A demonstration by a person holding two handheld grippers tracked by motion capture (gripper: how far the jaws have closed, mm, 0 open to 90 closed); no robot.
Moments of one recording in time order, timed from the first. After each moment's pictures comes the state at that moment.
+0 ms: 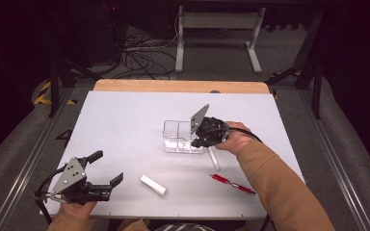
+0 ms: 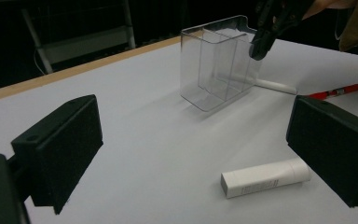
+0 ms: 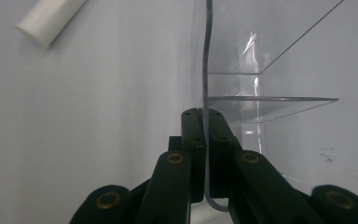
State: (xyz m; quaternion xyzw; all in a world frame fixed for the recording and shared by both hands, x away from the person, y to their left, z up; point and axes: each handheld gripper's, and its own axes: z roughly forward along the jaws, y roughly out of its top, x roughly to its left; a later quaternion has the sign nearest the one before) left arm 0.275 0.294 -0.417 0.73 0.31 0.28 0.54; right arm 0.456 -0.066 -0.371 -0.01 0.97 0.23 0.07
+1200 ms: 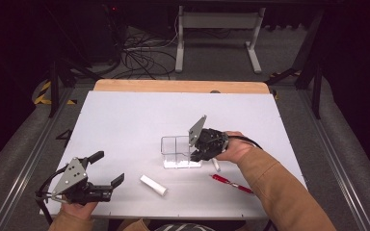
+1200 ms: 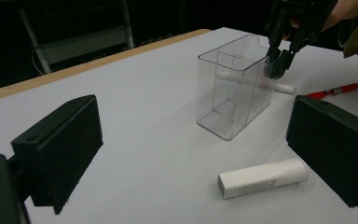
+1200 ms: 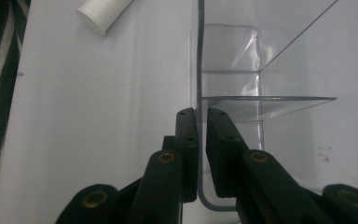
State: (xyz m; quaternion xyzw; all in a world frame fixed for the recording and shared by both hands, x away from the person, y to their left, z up) left arm 0.275 0.292 -0.417 0.73 0.31 0.28 0.54; right arm 0.438 -0.064 -0.389 -0.04 0.97 0.23 0.02
